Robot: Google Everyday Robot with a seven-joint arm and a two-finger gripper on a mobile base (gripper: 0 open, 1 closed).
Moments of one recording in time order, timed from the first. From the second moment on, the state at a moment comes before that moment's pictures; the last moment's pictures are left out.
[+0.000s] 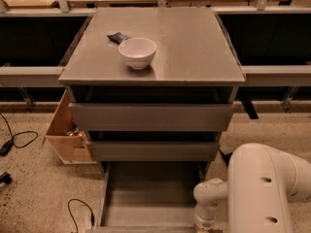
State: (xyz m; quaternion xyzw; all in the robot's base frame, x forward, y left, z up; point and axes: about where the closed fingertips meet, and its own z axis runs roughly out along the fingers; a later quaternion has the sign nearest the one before) arm 0.380 -0.199 0.190 0.67 -0.72 -0.16 0.10
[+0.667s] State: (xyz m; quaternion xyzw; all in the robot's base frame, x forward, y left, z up) arm 0.382 -0.199 0.190 0.67 -0.72 -0.16 0.10
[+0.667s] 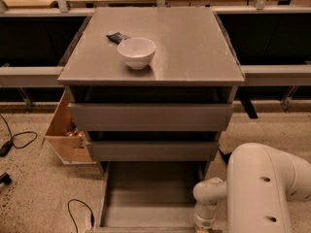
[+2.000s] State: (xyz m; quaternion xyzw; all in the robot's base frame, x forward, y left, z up) arm 0.398 -0.207 0.266 0.67 -0.72 -0.11 0.15
